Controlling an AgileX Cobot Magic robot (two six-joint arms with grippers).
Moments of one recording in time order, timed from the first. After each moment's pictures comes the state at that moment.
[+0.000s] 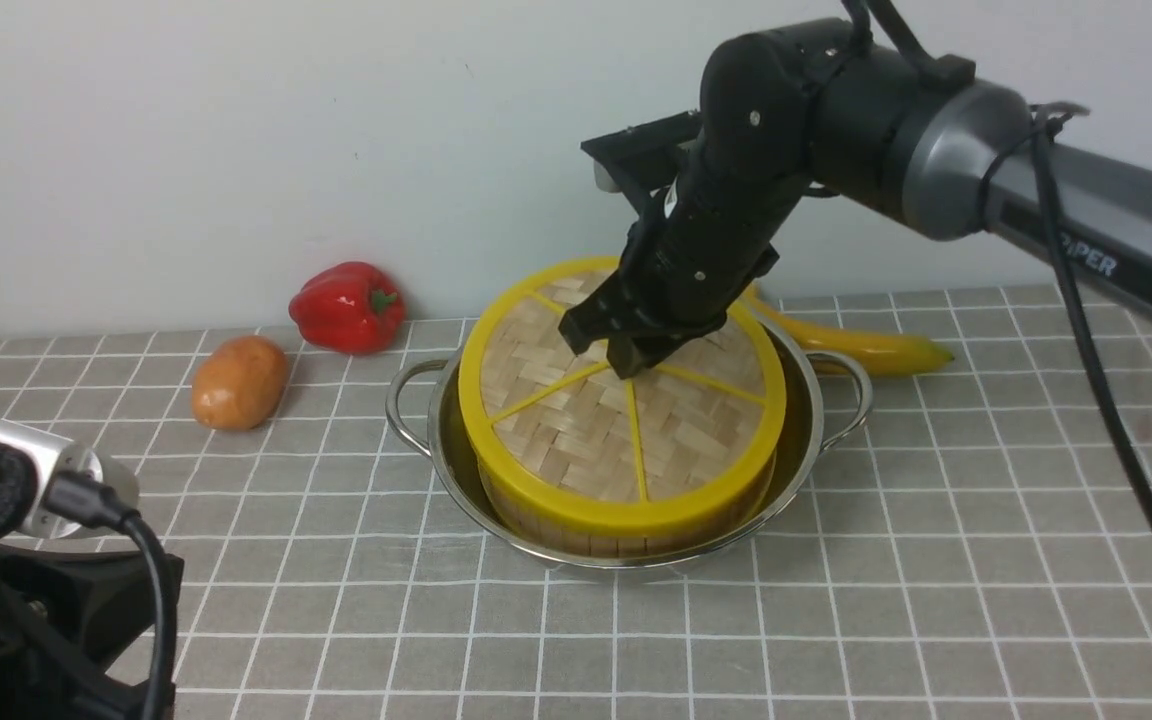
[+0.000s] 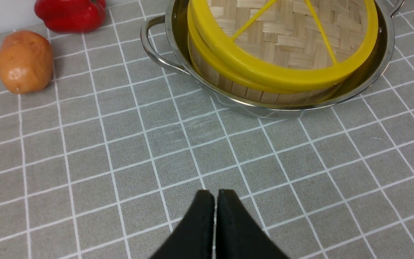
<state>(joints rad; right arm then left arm) 0.57 2.19 -2.03 0.15 1.15 0.05 -0.24 0.67 -0.64 -0.17 0.73 0.18</state>
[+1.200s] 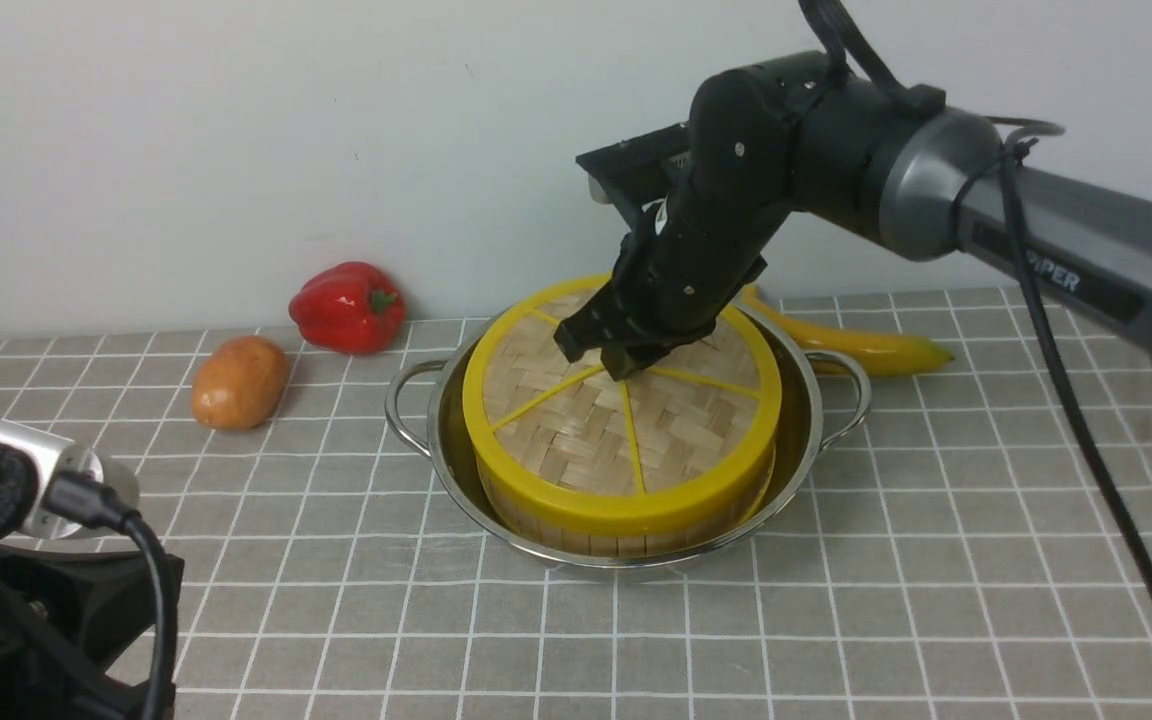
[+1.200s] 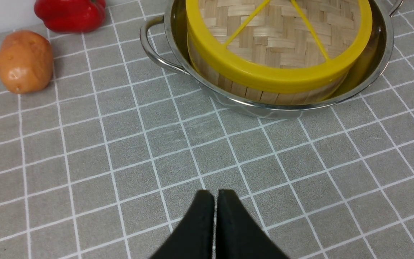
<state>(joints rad) 0.57 2.23 -2.03 0.14 1.09 0.04 -0.24 0.67 -0.64 -0.17 0.73 0.18</state>
